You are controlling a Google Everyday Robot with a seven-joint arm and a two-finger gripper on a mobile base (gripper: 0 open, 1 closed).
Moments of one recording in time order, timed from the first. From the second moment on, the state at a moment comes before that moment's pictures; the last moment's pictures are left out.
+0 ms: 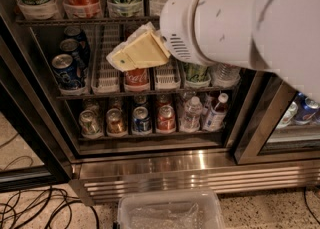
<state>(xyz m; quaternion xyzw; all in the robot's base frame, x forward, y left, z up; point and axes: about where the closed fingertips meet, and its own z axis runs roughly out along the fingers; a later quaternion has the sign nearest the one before) 0.473 0.005 1.072 -0.40 0.72 0.02 0.58</state>
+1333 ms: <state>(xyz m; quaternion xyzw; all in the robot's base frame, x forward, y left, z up) 0.503 0.016 1.075 -0.27 0.68 0.06 0.67</state>
